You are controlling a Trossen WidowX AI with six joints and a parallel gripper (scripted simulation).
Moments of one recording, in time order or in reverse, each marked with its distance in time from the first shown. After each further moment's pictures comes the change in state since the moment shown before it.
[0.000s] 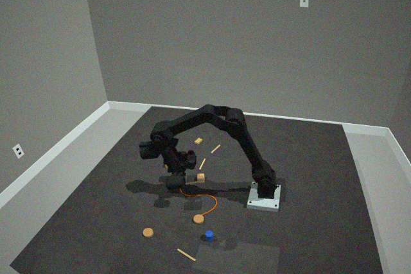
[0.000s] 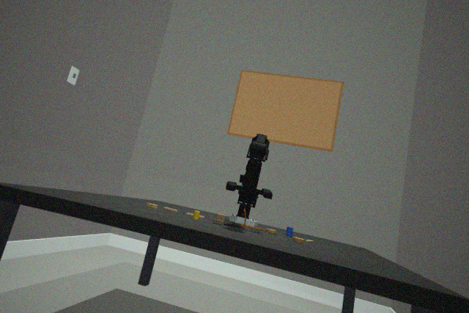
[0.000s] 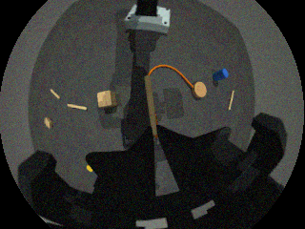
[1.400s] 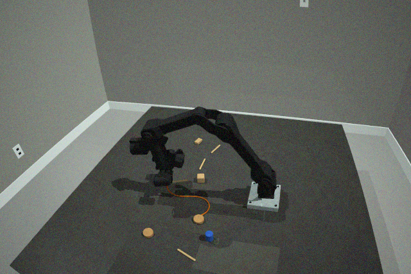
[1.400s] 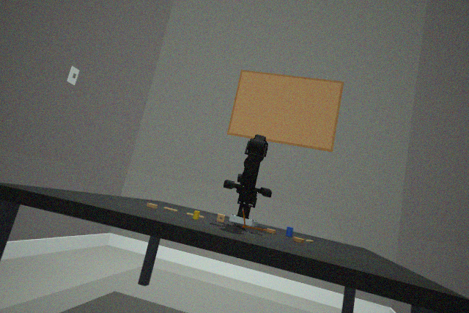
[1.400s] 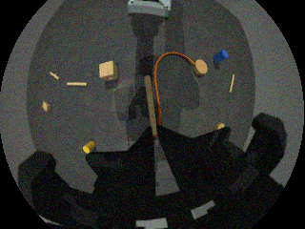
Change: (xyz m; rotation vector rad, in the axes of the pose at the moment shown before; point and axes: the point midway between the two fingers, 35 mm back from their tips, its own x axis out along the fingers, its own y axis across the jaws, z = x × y) arm -0.013 0.013 -0.050 0.004 0.078 0.003
